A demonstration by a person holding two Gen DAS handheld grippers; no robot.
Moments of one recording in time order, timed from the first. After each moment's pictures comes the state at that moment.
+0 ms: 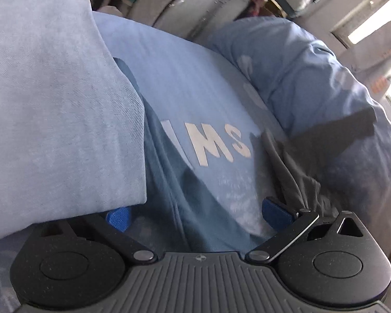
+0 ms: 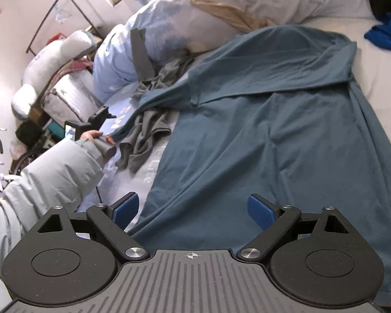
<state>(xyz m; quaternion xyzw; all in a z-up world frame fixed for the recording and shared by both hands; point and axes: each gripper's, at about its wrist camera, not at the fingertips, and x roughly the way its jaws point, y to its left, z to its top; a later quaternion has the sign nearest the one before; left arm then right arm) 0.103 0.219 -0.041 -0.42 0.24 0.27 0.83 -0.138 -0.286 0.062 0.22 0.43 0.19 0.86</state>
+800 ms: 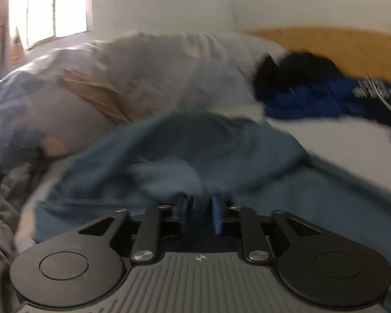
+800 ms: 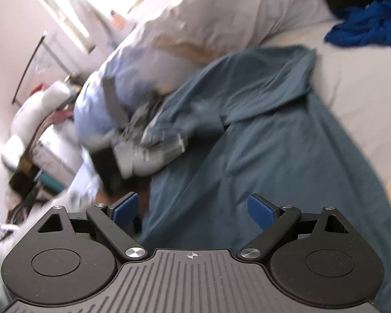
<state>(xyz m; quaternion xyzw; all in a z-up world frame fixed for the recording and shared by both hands) 0.012 -0.175 -0.027 0.14 0.23 -0.29 0.92 -0.125 -0.352 0.036 0.29 0.35 0.12 0.88</state>
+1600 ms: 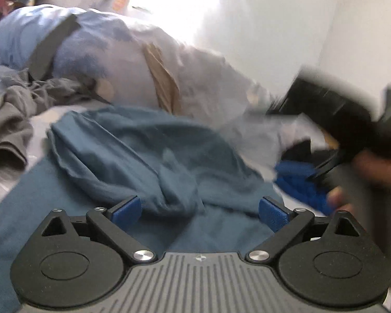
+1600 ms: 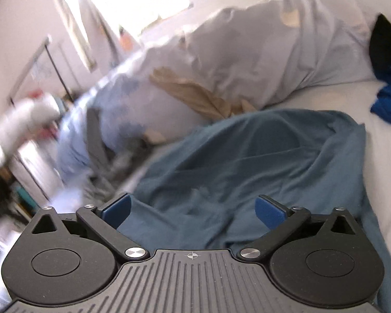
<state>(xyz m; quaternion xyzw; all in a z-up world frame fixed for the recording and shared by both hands) -0.010 -0.118 -0.042 -0.20 0.19 -0.17 0.95 0.083 -0.326 0.005 0.19 0.29 0.12 0.93</state>
